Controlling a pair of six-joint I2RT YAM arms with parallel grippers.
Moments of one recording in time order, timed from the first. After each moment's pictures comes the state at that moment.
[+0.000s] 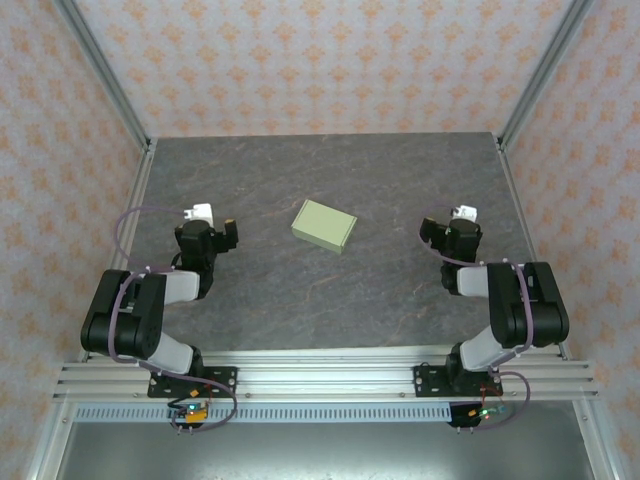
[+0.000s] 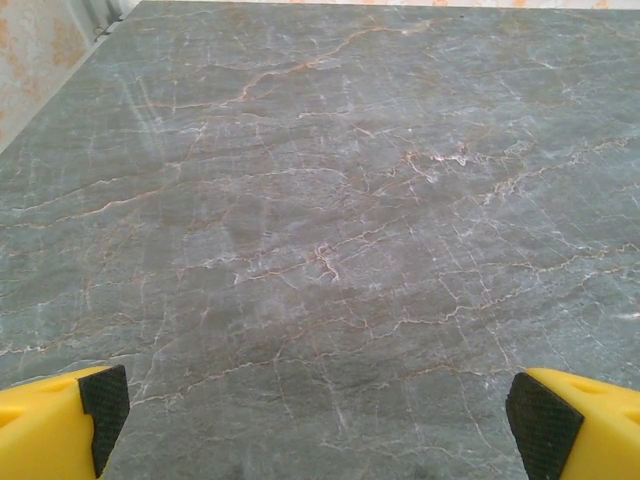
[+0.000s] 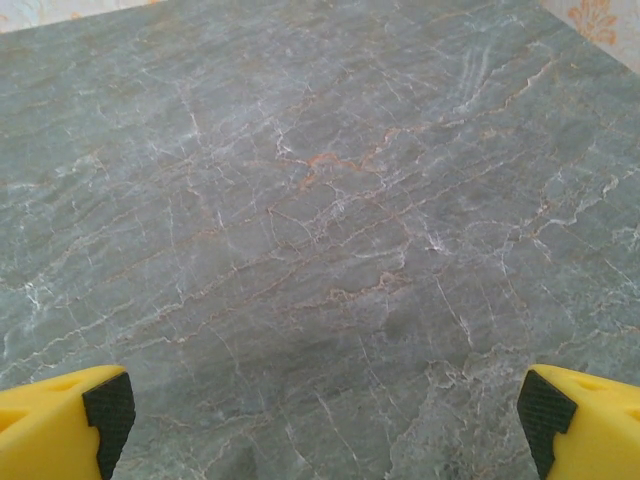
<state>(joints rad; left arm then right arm) -0.03 1.49 0.41 0.62 -0.23 -0.09 0.01 1.54 0.42 0.64 0.17 0.18</state>
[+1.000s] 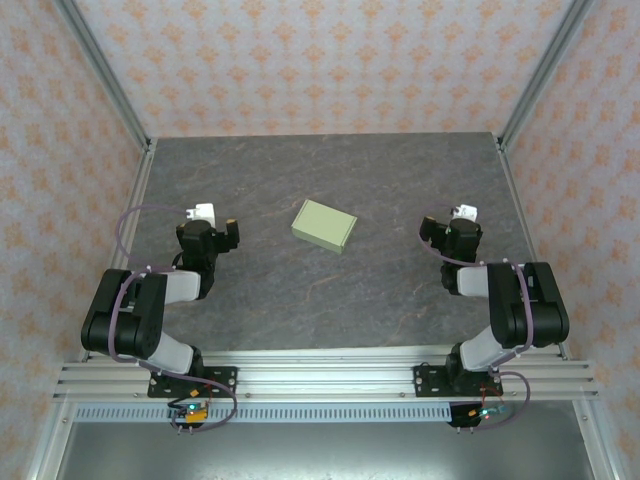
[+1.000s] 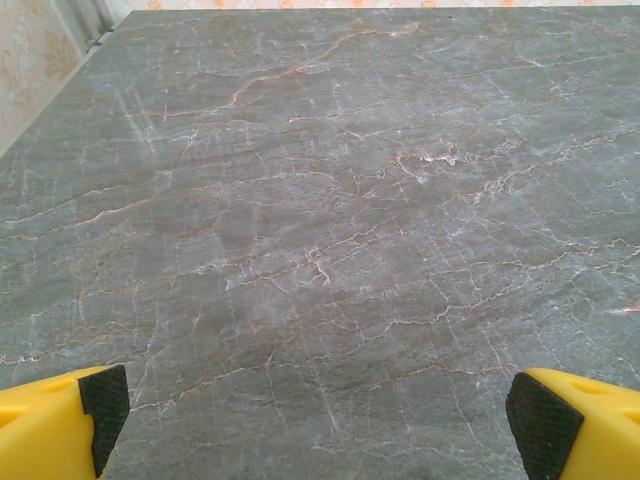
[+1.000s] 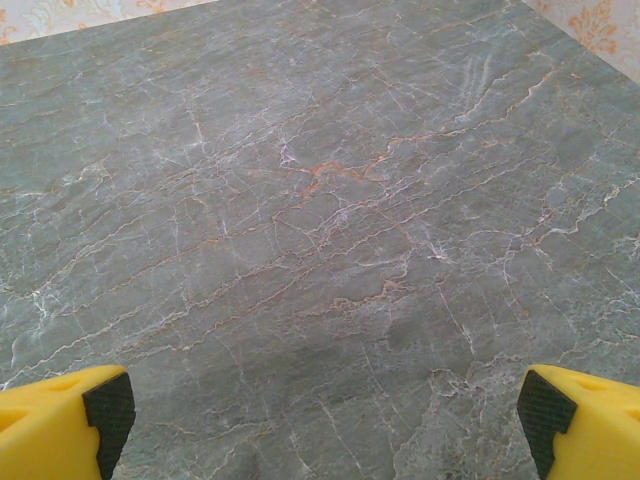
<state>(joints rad) -0.03 1.50 0.41 0.62 -0.23 -0.07 0.01 1.54 0.42 0.65 0.16 0.18</state>
